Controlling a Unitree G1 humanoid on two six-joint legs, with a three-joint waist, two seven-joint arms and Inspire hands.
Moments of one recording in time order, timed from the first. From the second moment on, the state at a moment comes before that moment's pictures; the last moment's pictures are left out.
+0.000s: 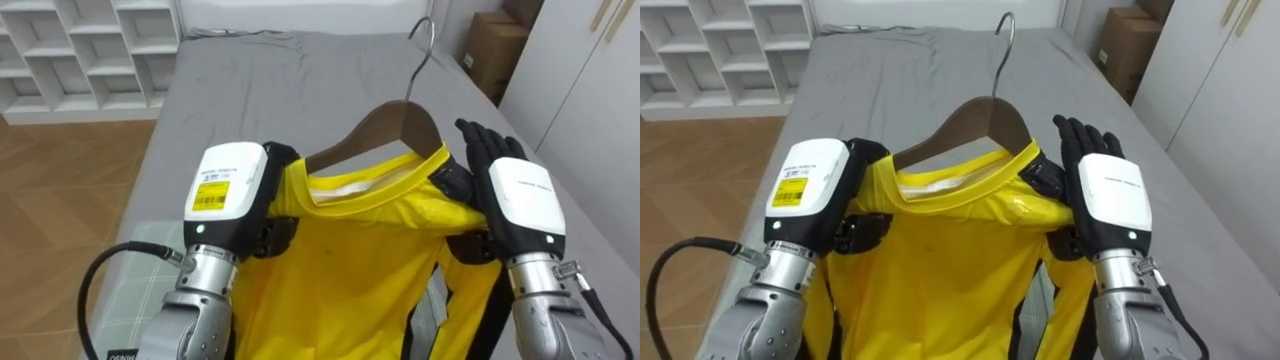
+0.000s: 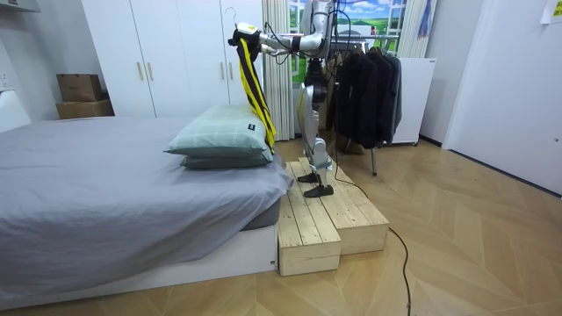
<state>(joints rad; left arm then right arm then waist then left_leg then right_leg) -0.13 0.29 -0.31 -0.10 0.89 0.09 0.21 -0.20 -0.38 0.22 0.30 -0.80 -0.01 -0.44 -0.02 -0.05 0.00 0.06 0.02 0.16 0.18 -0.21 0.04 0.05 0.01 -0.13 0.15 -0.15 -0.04</state>
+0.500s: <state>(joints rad) -0.13 0.30 -0.31 -0.10 0.89 0.09 0.20 -0.20 -0.39 0.23 0.30 -0.83 0.00 -0.40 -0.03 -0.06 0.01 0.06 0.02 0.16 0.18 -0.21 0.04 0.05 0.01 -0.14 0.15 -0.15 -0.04</state>
